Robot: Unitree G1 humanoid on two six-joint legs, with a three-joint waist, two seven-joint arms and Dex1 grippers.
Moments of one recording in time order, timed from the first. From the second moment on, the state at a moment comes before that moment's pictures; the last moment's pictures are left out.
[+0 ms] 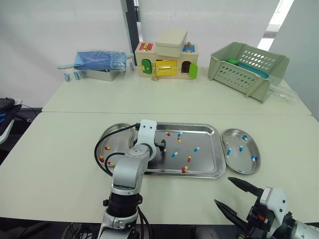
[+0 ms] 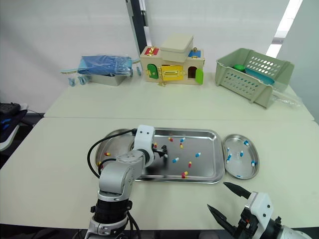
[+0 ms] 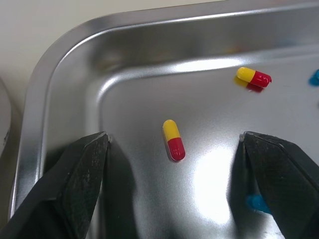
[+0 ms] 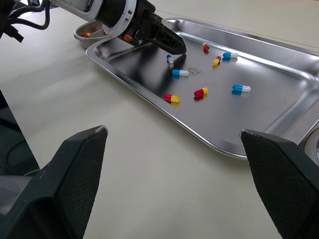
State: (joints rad) left arm -0.44 -0.04 -0.07 -0.31 0.08 1.23 -0.05; right arm 0.66 -0.55 -0.14 -0.63 0.43 0.01 0.78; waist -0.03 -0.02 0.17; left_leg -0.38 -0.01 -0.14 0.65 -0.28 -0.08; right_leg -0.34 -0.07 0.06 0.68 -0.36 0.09
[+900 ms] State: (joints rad) left arm -0.47 -0.04 -0.02 -0.35 -0.02 1.24 -0.07; right arm 0.65 -0.55 -0.14 -0.63 0.43 0.03 0.79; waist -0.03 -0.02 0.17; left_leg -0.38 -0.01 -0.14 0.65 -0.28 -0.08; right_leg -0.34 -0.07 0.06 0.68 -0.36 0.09
